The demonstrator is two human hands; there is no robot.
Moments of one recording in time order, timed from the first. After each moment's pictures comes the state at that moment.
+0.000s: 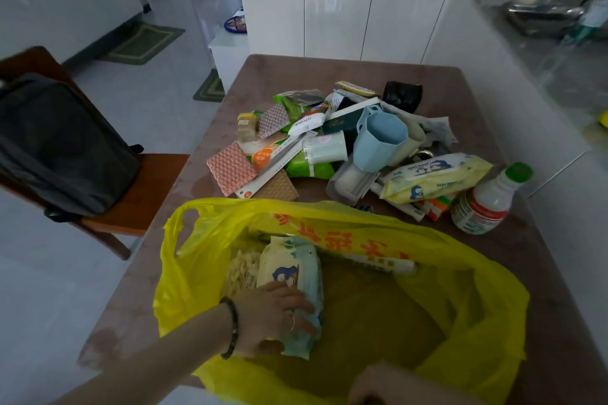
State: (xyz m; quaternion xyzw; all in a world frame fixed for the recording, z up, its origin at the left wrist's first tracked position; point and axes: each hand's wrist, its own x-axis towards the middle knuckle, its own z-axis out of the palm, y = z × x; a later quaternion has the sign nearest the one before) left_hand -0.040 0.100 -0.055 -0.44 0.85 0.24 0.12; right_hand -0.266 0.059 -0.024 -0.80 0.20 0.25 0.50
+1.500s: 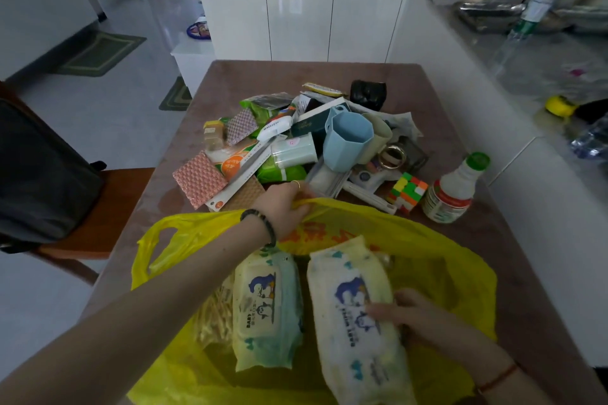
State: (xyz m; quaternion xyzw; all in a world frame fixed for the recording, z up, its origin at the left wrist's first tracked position) left_hand -0.066 -0.023 0.009 -0.70 0.65 0.24 -0.18; right_hand -0.311 0.019 -0.027 -0.47 0.55 -0.01 0.69
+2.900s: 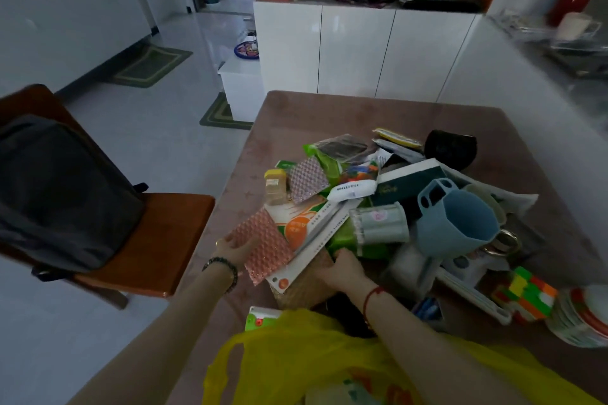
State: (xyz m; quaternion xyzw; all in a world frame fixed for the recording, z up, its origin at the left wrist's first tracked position) left_hand 0.167 -0.079 -0.089 -0.75 0.06 0.46 -0.46; right_hand -0.025 -0.133 -0.067 -0.63 0.61 -0.01 0.49
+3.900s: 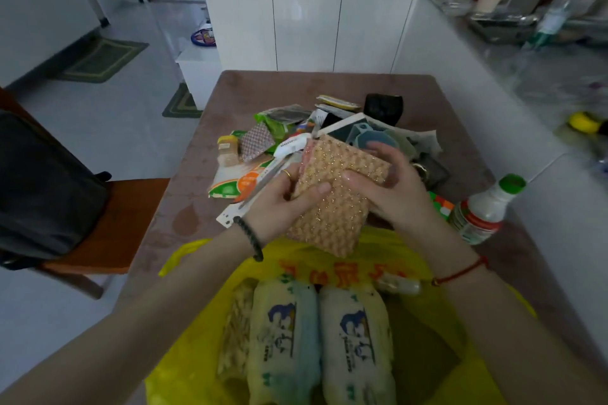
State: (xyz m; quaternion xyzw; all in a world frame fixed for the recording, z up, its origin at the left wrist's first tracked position) left_hand -0.029 -0.025 0.047 -0.52 0.51 0.49 -0.48; right_hand -0.187 -0.069 0.063 -0.58 0.46 -0.38 0.55
